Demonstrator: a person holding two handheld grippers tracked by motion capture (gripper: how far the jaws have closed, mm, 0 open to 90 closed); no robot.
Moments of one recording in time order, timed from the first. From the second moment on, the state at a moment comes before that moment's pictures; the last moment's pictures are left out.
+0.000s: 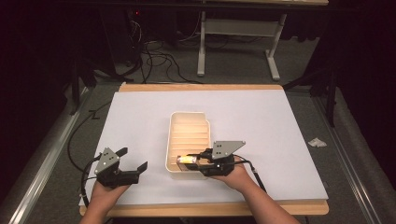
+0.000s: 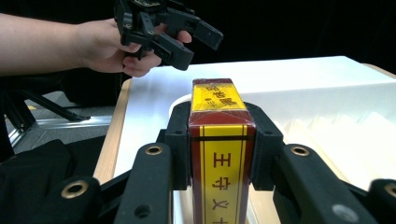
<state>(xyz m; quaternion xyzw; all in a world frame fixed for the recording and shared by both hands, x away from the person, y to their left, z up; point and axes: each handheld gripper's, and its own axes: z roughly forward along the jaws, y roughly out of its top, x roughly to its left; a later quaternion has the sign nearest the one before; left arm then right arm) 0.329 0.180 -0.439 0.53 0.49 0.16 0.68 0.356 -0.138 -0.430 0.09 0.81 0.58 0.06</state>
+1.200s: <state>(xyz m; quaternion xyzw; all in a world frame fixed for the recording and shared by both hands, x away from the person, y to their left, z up) 0.331 0.173 -0.438 0.53 0.48 0.16 0.68 0.350 -0.149 -0.428 0.12 0.80 0.58 0.06</state>
